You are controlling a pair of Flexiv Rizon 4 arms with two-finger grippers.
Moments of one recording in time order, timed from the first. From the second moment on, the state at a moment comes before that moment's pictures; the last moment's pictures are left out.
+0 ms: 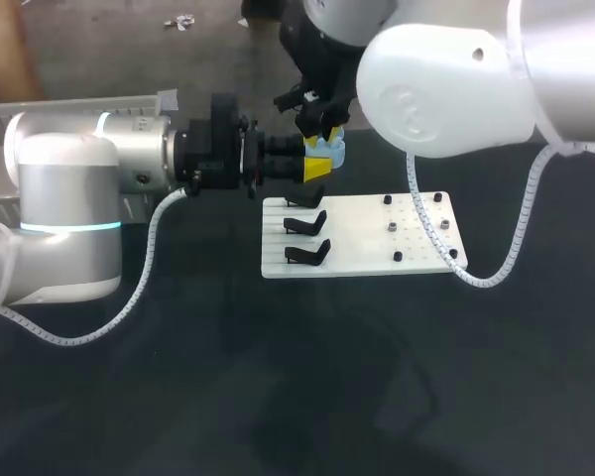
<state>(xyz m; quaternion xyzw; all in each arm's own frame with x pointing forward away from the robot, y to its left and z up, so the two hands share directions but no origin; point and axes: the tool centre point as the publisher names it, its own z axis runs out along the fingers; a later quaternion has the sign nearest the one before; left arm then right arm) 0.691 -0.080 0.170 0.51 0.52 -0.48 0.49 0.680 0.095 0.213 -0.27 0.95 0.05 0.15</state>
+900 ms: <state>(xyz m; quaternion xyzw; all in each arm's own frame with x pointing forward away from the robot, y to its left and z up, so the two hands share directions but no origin) 0.691 -0.080 0.171 0.51 0.52 -0.48 0.49 0.704 0.092 0.242 -0.24 0.95 0.04 0.20</state>
